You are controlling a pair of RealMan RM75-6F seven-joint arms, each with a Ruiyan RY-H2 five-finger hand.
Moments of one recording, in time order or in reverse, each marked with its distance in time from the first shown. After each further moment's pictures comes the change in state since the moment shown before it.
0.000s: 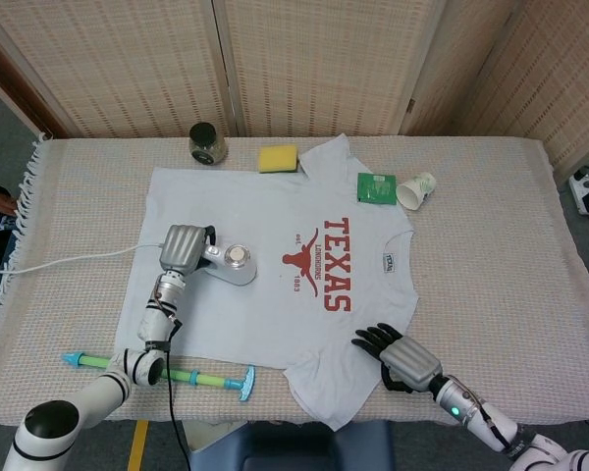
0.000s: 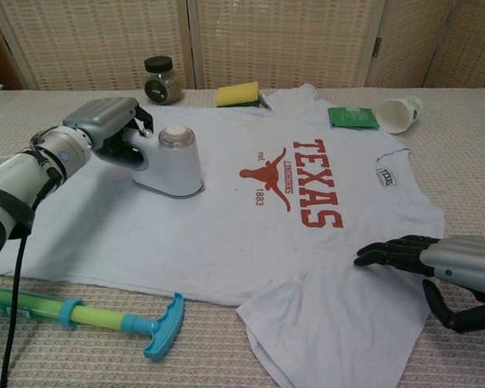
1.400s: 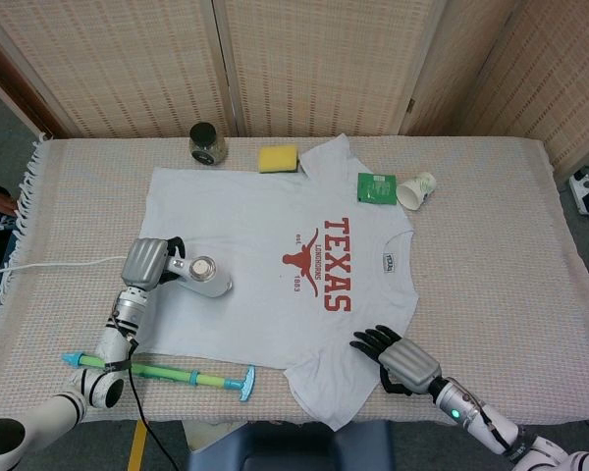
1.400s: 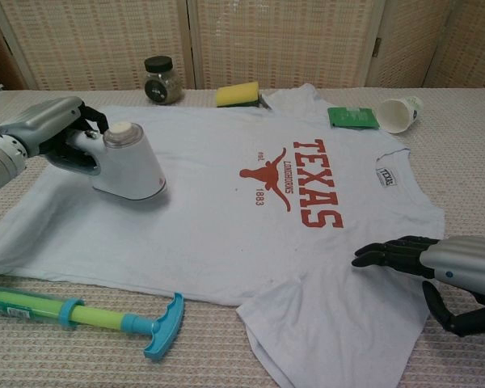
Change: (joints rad) left arm 0.176 0.183 0.076 -0.259 0.138 0.164 -0.157; right arm 0.004 0.004 -0.018 -0.012 -0.006 0.027 -0.001
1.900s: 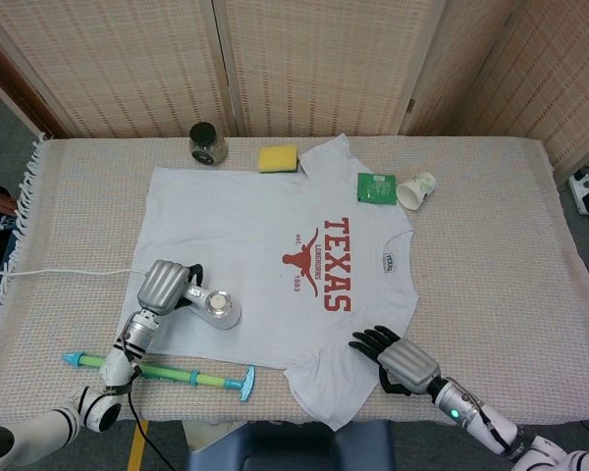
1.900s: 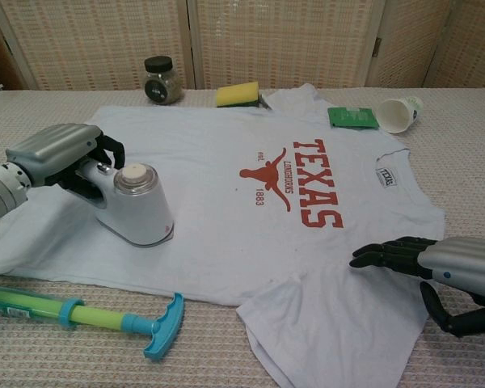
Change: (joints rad) left arm 0.048 0.033 0.101 -0.101 0.082 0.053 0.105; right arm 0.005 -0.009 -0.003 0.012 -0.009 0.002 0.016
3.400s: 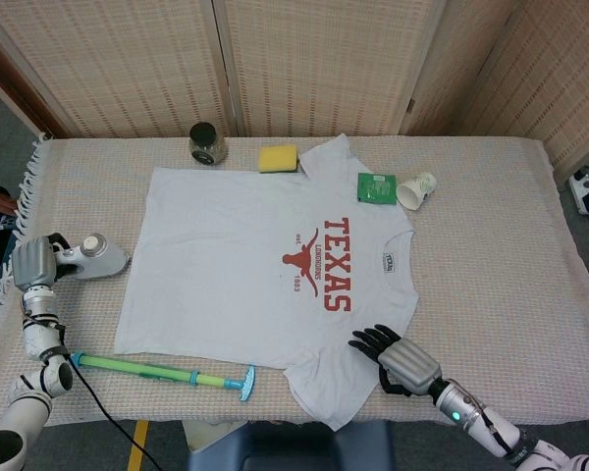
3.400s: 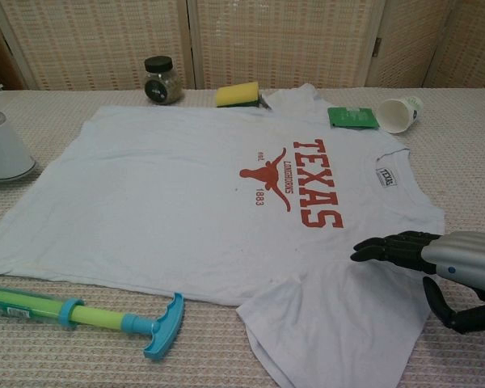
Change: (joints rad) left arm 0.017 -0.084 -0.259 0.622 -0.337 -0.316 -0.168; right arm -0.014 0.021 0.001 -0.041 0.007 0.030 -0.029
